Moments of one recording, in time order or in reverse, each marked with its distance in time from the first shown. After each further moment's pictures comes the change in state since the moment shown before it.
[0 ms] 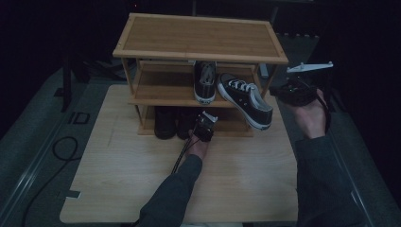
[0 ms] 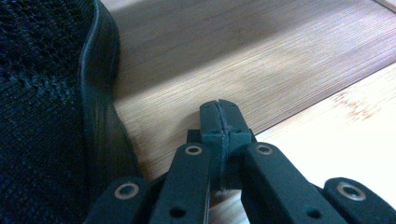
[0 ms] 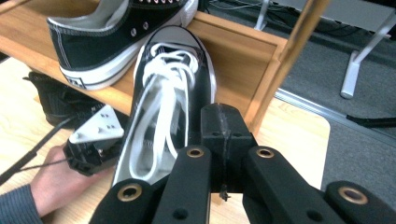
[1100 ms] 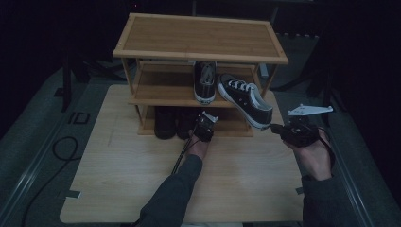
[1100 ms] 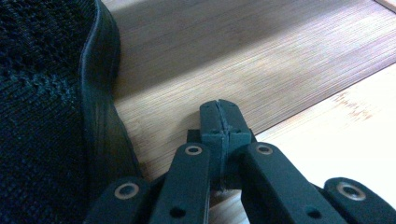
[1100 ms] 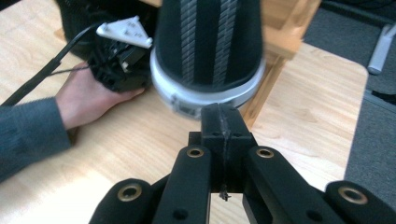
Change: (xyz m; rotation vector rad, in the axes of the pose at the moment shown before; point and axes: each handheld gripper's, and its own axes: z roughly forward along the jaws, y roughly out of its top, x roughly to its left) left arm -0.001 0.000 0.000 -0.001 0.003 -0.002; right arm 0.023 -0.091 -0.014 0.073 0.060 -0.032
